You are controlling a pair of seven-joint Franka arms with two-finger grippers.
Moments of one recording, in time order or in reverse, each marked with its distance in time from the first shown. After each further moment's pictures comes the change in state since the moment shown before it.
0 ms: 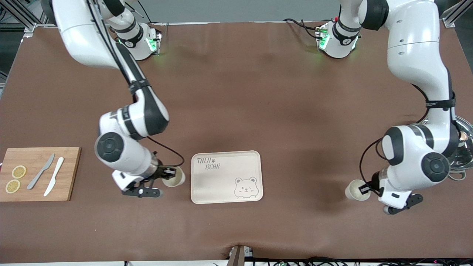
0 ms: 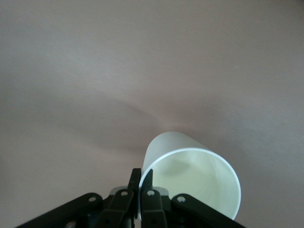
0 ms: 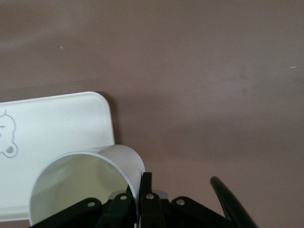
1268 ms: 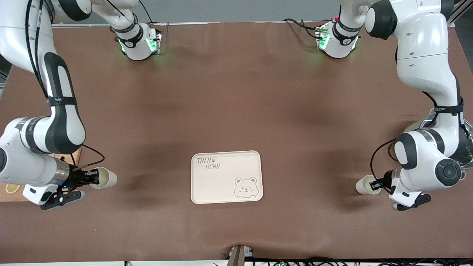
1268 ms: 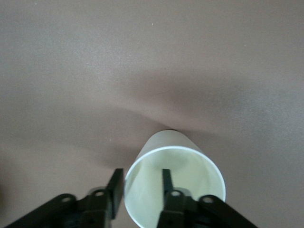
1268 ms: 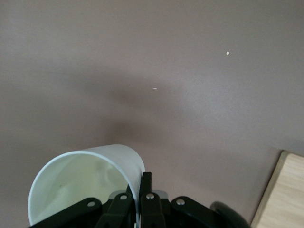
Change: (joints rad) left arm 0.075 0.053 -0.009 -0.017 0.000 0.000 0.141; right arm -0.330 -0.010 0.000 -0.070 0.011 0.026 -0.705
